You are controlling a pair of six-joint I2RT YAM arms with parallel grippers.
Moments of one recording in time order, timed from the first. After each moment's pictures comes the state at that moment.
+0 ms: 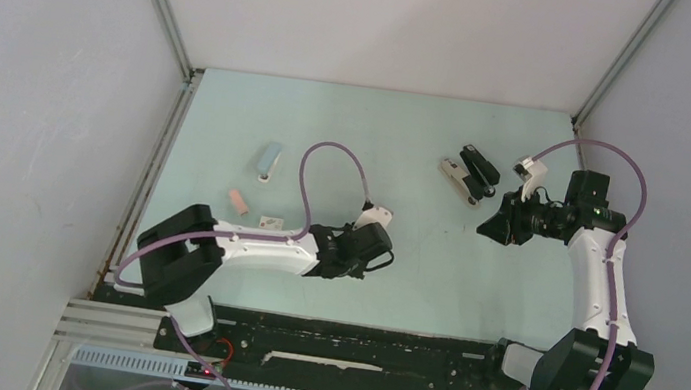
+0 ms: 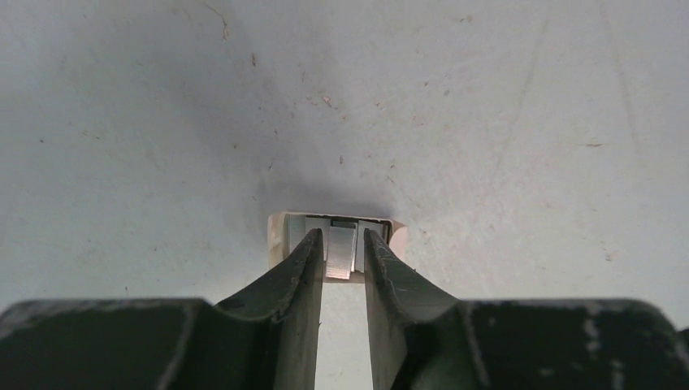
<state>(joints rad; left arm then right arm) -1.10 1.66 0.95 -0.32 -0.41 -0.54 -0.24 1.22 1.04 -0.92 -0.90 -0.57</state>
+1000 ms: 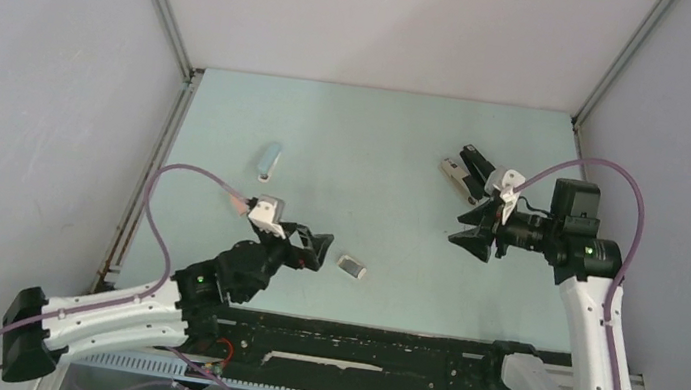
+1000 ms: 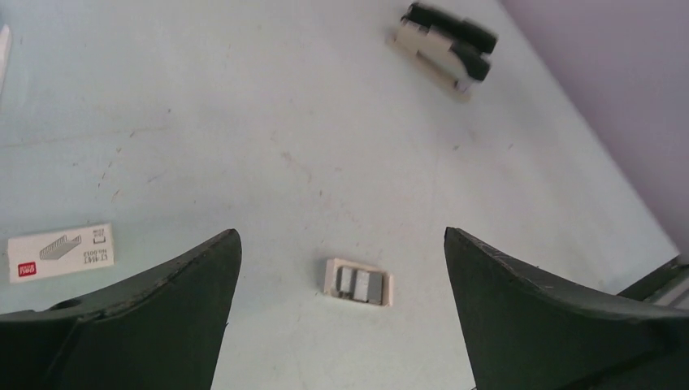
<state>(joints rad) -1.08 0.67 0.34 0.08 -0.61 -0.53 -0.02 0.95 1.03 -0.90 -1.05 -0.71</state>
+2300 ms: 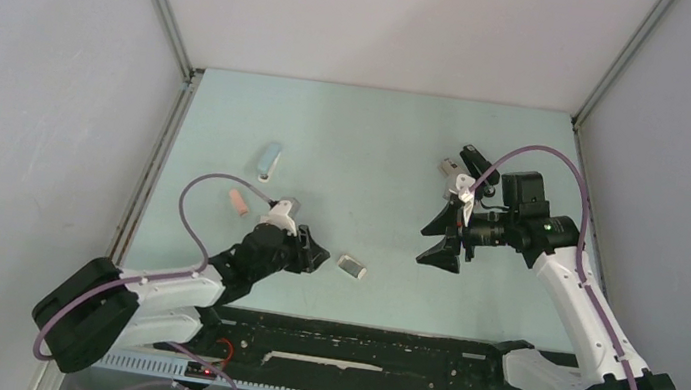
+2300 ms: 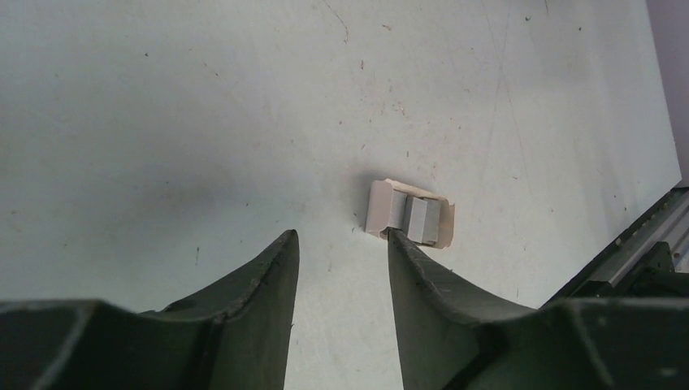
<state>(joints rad) -0.73 1.05 0.18 0.41 -0.04 -0.69 0.25 1.08 0.97 -0.81 -1.08 -0.68</state>
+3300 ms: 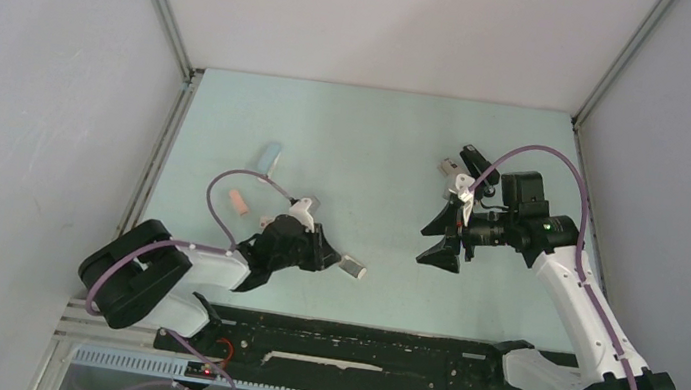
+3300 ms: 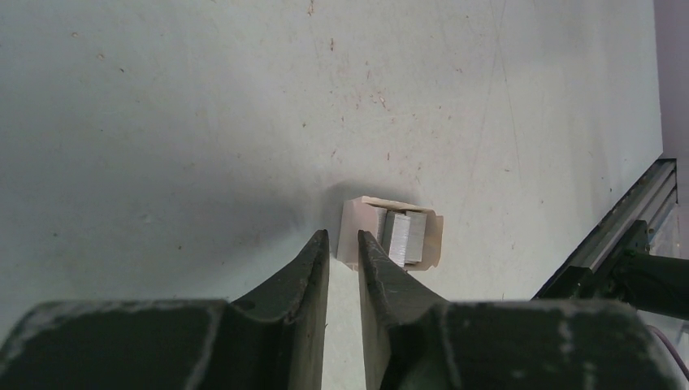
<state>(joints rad) -0.72 1.38 0.29 0.54 0.09 -0.73 0.25 1.09 0.97 -0.81 -1.08 -0.68</state>
